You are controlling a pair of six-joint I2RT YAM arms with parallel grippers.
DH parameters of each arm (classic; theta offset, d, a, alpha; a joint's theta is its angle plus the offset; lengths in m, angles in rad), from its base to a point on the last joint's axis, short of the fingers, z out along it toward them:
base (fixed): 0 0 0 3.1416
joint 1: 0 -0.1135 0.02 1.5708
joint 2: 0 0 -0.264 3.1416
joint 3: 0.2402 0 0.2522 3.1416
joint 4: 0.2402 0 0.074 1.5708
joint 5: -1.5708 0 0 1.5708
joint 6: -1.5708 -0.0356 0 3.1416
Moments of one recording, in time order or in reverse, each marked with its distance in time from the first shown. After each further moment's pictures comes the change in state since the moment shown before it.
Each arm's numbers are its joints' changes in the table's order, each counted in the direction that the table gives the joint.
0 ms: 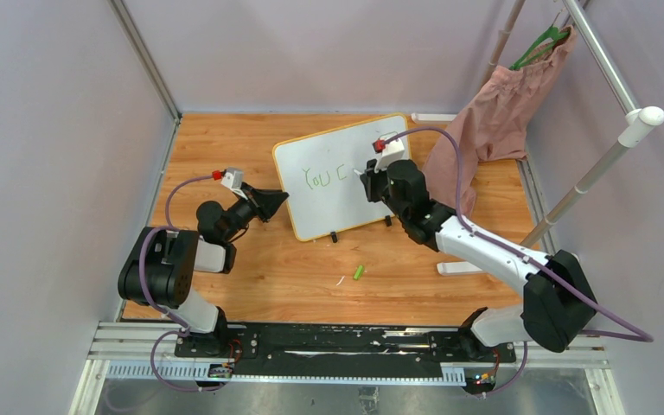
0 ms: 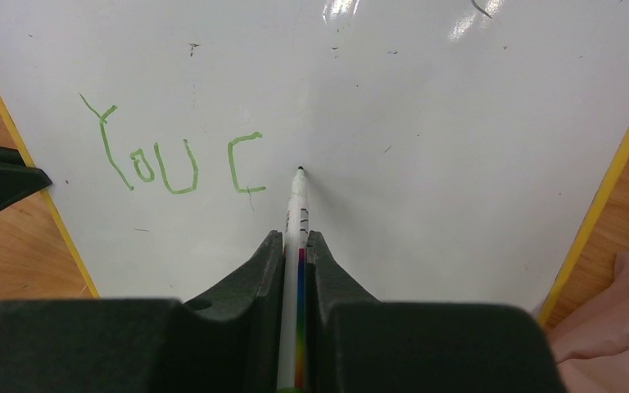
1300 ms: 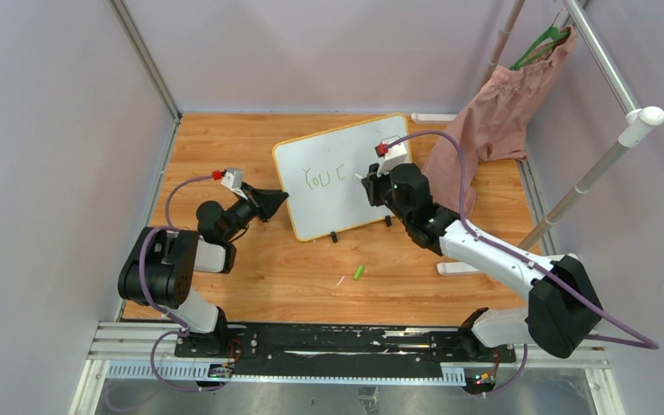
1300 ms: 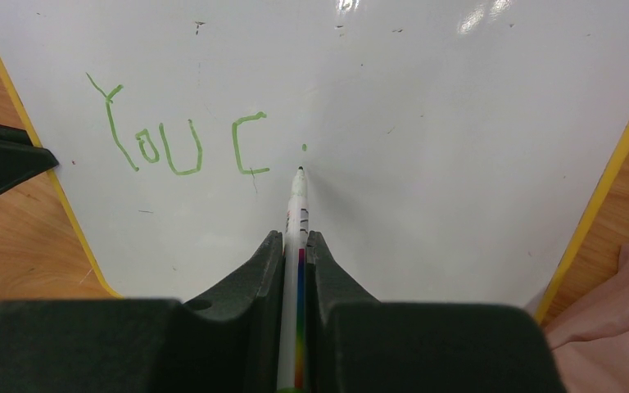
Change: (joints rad) left arm 0.000 0.000 0.000 0.000 0.001 0.000; right arm 0.000 -0.037 -0.034 0.009 0.019 -0.003
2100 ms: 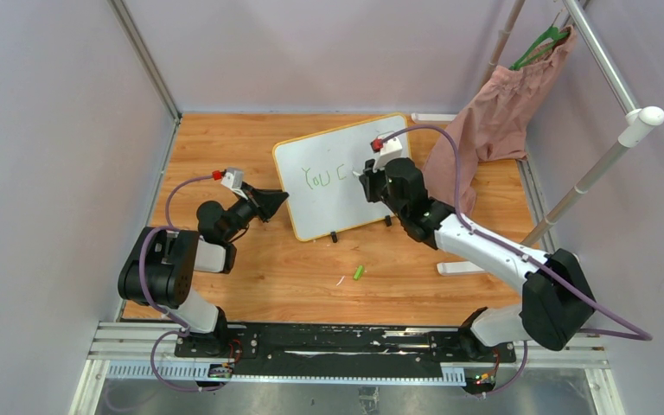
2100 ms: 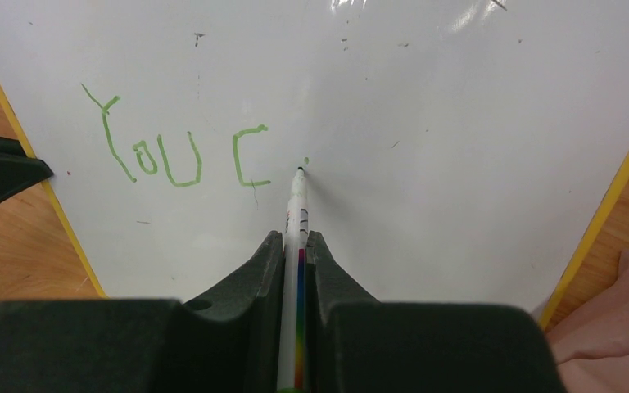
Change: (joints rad) left arm 0.005 0.000 0.000 0.002 0.005 0.000; right arm 0.000 0.045 0.050 0.032 -0.007 0.001
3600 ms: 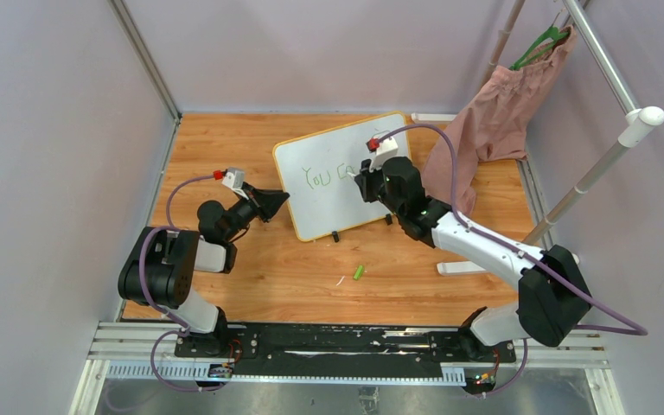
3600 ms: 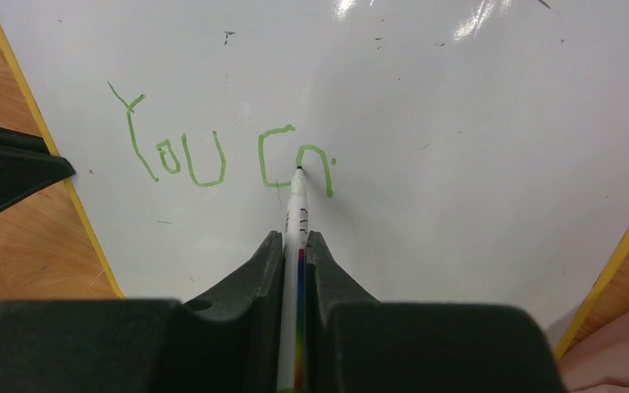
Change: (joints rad) left arm 0.002 0.000 0.003 0.008 0.000 0.000; right arm -0.001 0.032 0.024 -0.010 0.044 0.000
